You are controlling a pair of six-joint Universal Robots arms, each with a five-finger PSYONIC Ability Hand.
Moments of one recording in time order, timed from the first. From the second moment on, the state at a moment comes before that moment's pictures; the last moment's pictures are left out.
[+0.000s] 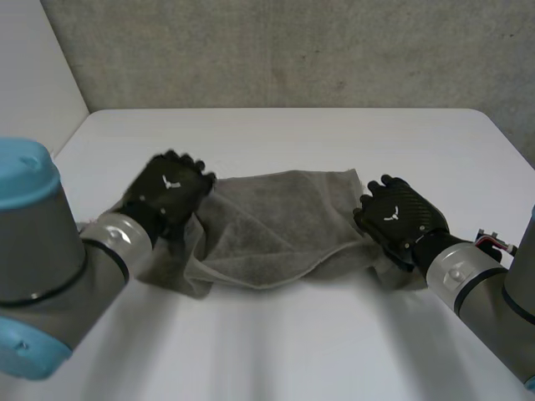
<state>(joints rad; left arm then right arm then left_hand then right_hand) 4.25 -1.81 -1.63 3.20 -1.48 3.64 1.90 -1.37 1.84 -0.16 1.28 2.20 0.27 0.26 0.22 0.23 0.06 0.46 0.48 0.22 0.25 0.24</state>
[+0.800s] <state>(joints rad) 4.45 -2.29 -1.18 2.88 -1.07 3.85 1.77 -1.38 1.84 0.04 1.16 2.38 0.34 0.34 0.22 0.23 0.17 0.23 0.25 0.22 0.25 0.06</state>
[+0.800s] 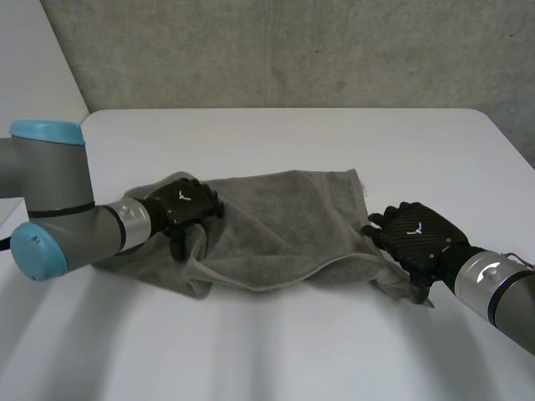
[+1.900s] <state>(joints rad) 4.55 -1.67 -1.70 2.76 -1.06 3.49 1.74 -1.54 1.80 0.27 1.16 2.38 1.25 1.32 0.22 0.23 1.13 1.30 1.30 0.22 0.25 1.15</state>
